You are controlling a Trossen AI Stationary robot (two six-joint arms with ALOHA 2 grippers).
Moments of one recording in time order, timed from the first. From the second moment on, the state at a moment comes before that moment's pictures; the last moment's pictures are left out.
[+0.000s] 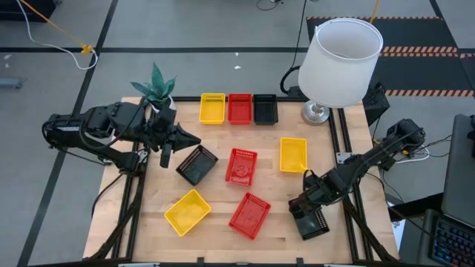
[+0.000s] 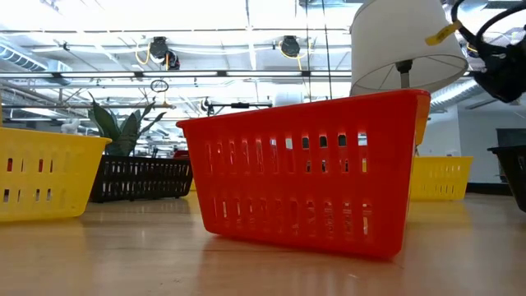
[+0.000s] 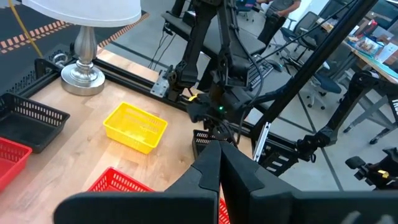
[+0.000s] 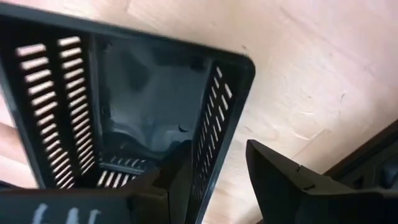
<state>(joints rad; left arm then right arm) -0.15 1.09 1.46 -0.67 -0.10 -0.47 0.57 1.29 0.75 -0.93 -0.26 1.64</state>
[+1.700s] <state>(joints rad) -0.15 1.18 1.46 -0.66 -0.12 -0.49 0.61 1.24 1.10 -1.03 0.01 1.91</state>
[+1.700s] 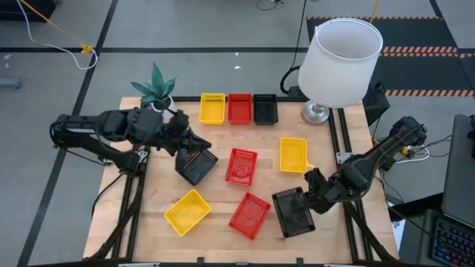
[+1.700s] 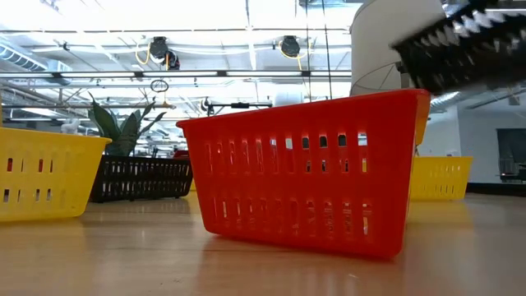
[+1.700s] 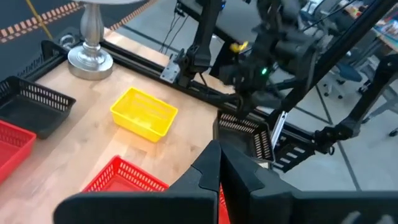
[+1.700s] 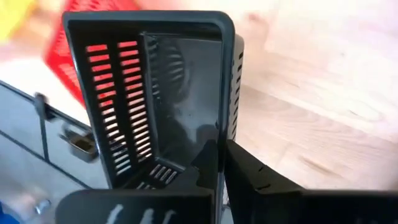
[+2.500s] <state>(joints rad) -0.23 1.21 1.46 -0.59 -0.10 -0.52 0.23 1.28 1.37 -1.03 0.15 1.50</state>
